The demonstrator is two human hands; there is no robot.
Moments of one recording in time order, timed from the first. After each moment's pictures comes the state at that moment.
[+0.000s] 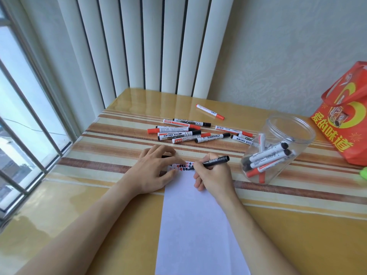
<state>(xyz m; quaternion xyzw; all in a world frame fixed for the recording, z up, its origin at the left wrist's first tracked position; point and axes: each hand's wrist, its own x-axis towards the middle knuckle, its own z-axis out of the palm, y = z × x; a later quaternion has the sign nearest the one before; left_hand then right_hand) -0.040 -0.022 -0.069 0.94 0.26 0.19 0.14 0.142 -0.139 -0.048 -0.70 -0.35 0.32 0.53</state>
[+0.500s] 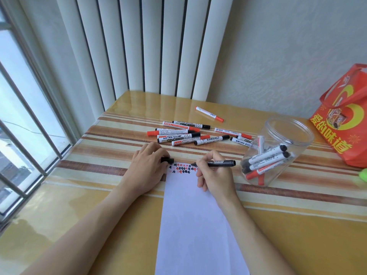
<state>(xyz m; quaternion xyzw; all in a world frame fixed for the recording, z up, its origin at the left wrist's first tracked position) -0.039 -0.015 -0.075 0.89 0.36 0.26 0.12 0.144 -0.142 -0.045 -0.66 -0.37 0.31 0.58</state>
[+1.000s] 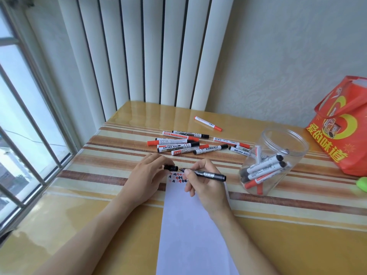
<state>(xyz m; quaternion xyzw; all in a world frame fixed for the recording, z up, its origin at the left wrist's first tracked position) -0.046 -0.023 -0.060 0.89 0.27 0.34 0.17 0.124 -0.143 -0.041 -0.55 -0.43 0.34 0.63</state>
